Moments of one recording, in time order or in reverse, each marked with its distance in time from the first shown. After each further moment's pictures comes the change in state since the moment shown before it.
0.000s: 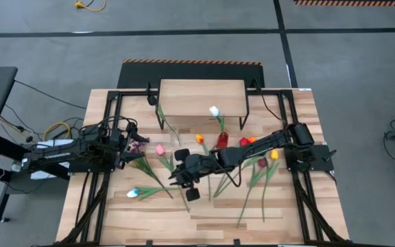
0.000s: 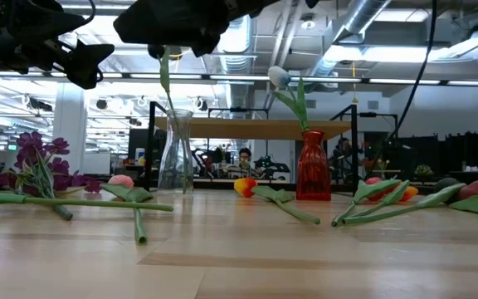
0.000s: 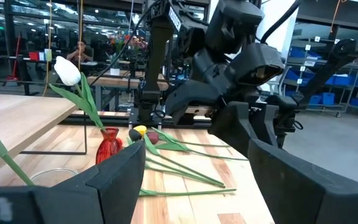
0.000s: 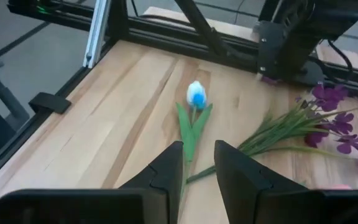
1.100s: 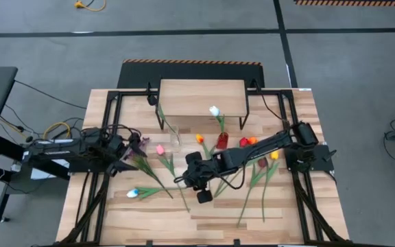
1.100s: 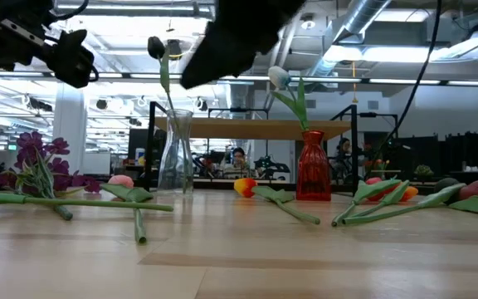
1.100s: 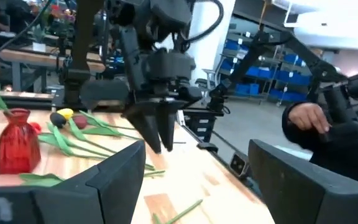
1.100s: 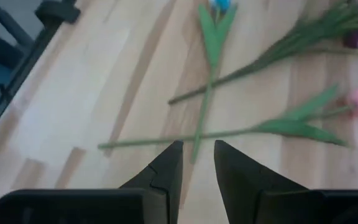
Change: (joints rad) left arm -0.154 0.000 -0.006 -0.022 0.121 -0.097; right arm 0.023 -0.052 -0.002 -0.352 0.000 0.062
